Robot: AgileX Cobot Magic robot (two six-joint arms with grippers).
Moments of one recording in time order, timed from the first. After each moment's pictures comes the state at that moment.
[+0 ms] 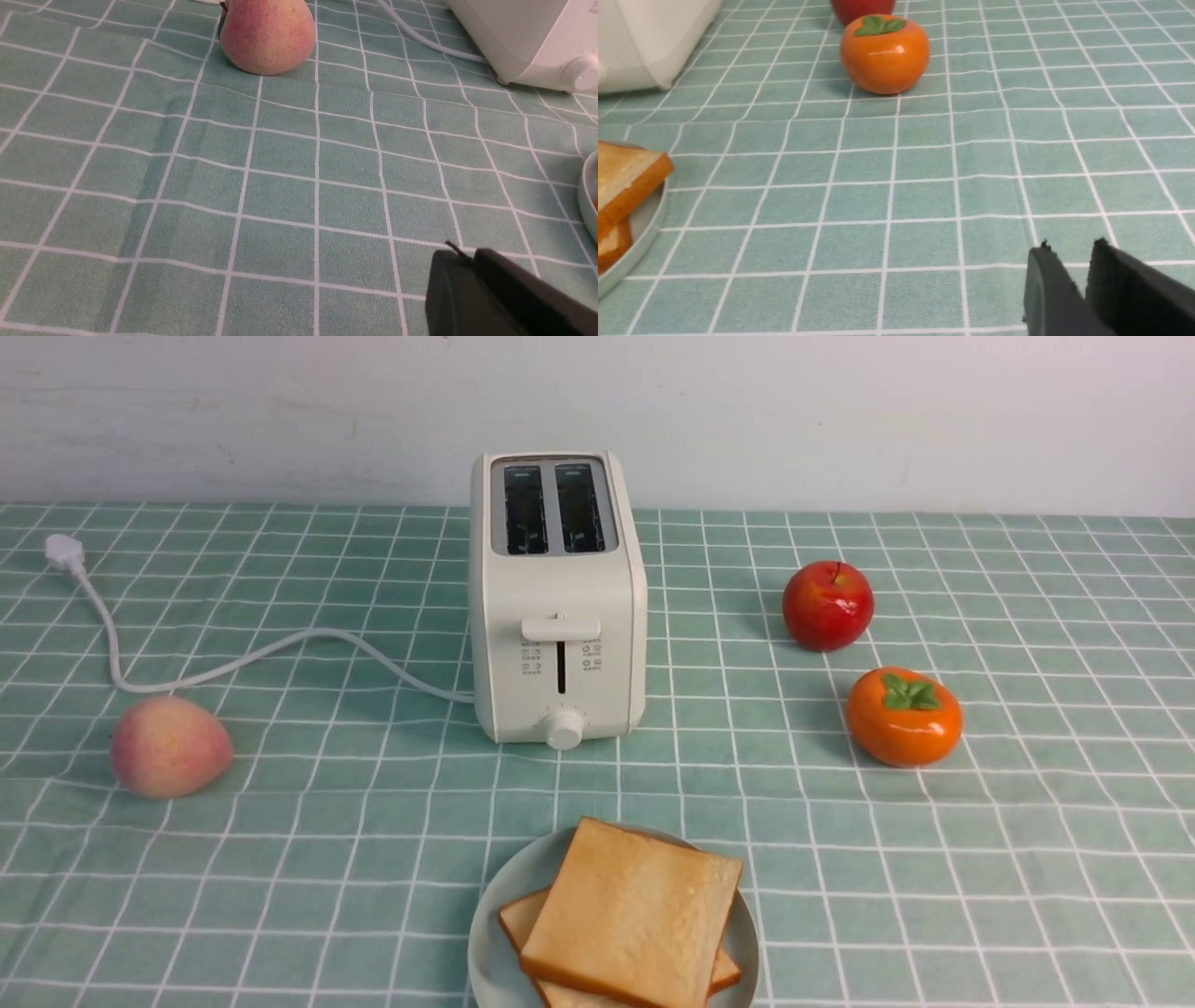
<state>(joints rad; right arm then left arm) -0.03 -0.02 0.02 0.14 0.38 -0.08 -0.07 -0.01 0.03 -0.03 0.39 -0.27</state>
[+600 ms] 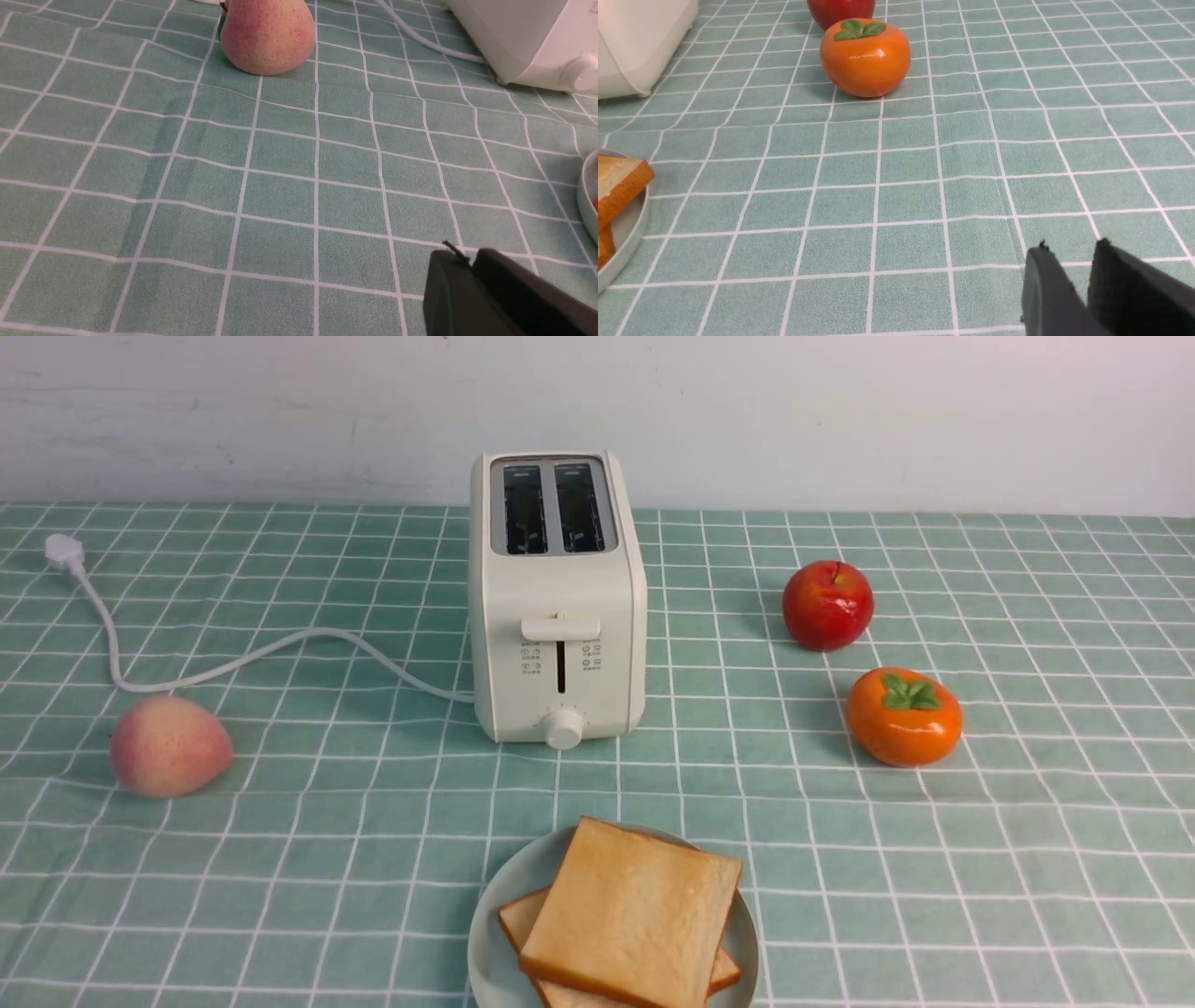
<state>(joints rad) -0.04 -0.02 0.02 0.14 0.38 -0.08 -0.07 -0.01 0.03 -0.03 0.39 -0.27</state>
